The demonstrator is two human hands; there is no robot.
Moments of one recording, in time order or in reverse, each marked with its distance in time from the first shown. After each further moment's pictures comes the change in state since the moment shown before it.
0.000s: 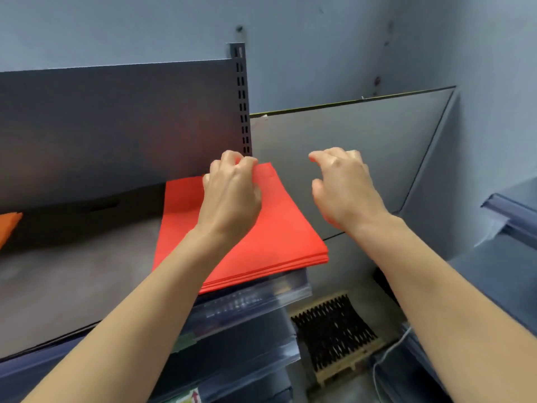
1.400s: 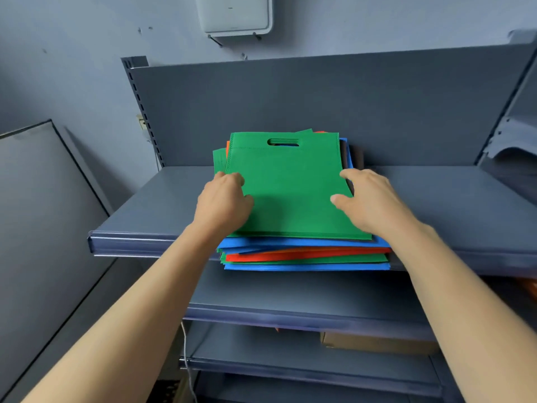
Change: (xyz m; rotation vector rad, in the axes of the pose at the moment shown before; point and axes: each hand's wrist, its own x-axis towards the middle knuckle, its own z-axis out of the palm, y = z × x) left_hand -0.087 0.558 0.212 -0.270 -0.619 0.755; right_hand -0.310 0.432 -0.267 -0.189 0.153 1.196
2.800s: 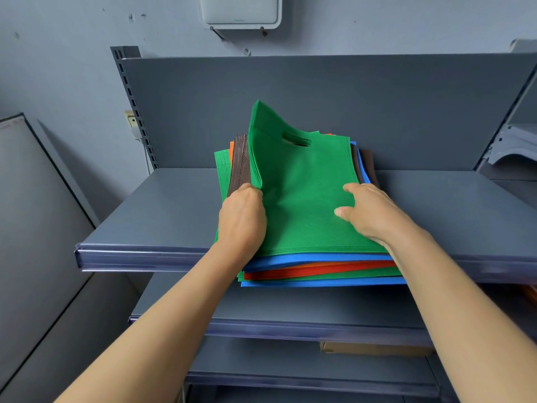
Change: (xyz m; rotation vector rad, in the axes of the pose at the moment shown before) left_hand 0.036 -0.025 0.046 -0.016 0.174 0.192; right_hand 0.030 -0.015 0.032 -0.024 -0.107 0.104
